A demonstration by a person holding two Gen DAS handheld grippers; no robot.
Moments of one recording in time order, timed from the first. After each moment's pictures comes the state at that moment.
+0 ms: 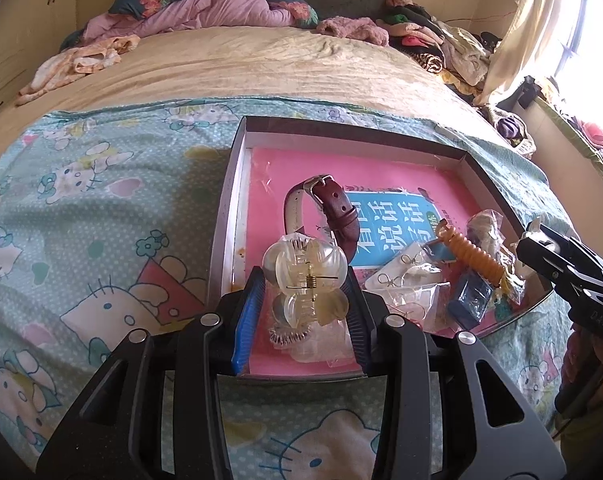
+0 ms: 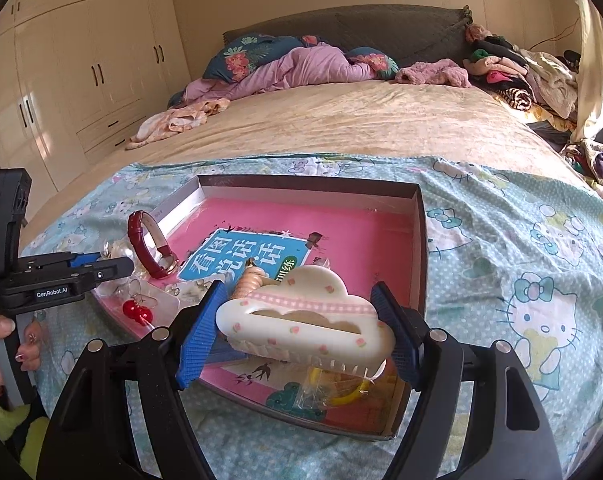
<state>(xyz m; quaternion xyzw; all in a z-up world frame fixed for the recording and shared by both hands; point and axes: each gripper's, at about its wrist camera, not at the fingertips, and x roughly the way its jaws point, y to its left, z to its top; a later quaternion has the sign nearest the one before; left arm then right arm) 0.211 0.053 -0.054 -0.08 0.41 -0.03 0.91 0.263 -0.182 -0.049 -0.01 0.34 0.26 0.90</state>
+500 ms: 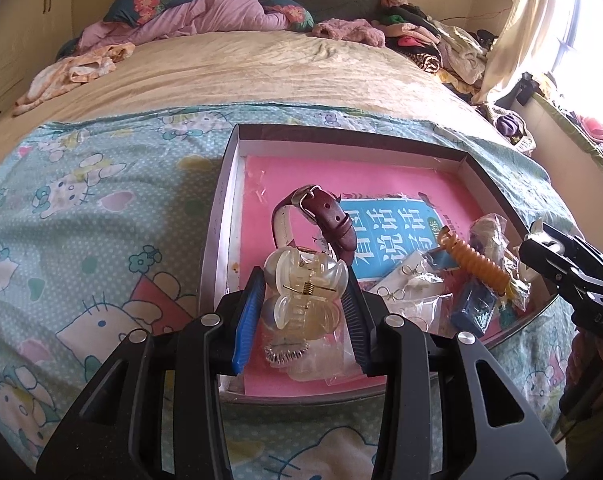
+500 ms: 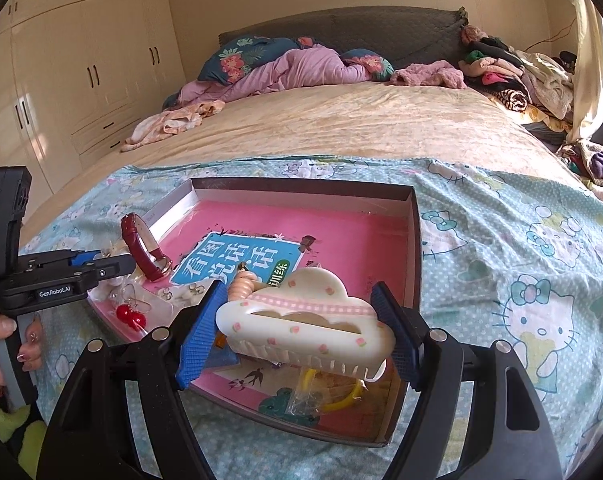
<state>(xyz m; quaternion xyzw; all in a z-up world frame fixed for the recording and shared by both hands) 0.220 0.050 -0.053 -0.06 0.41 -0.03 0.91 0.265 -0.182 -0.051 -0.02 0.34 0.25 0.91</state>
